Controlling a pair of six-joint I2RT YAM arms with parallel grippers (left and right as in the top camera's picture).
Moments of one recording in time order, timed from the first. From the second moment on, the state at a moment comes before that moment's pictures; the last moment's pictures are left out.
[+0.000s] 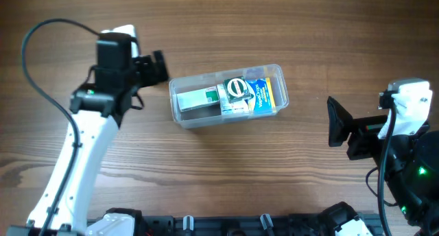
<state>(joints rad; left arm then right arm) -0.11 1.37 1.14 -0.59 -0.03 -0.33 0.45 0.78 1.43 -1.07 0.30 0.12</state>
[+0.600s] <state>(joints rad) -0.01 1.64 1.14 -0.40 0.01 -0.17 0.45 0.78 1.43 -1.07 0.30 0.12</state>
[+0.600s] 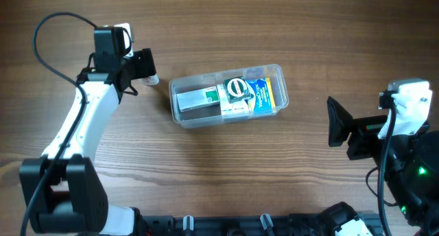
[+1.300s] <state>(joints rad) -0.01 1.65 1.14 -0.40 0.02 -0.06 0.45 0.78 1.43 -1.07 0.30 0.12</state>
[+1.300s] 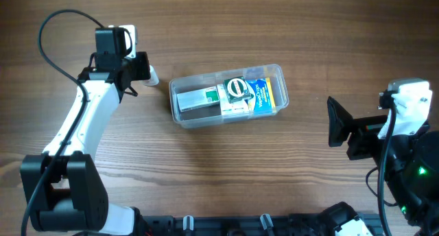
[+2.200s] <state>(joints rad) -0.01 1.63 1.15 -0.47 0.06 0.00 0.45 0.78 1.43 -1.07 0.30 0.12</state>
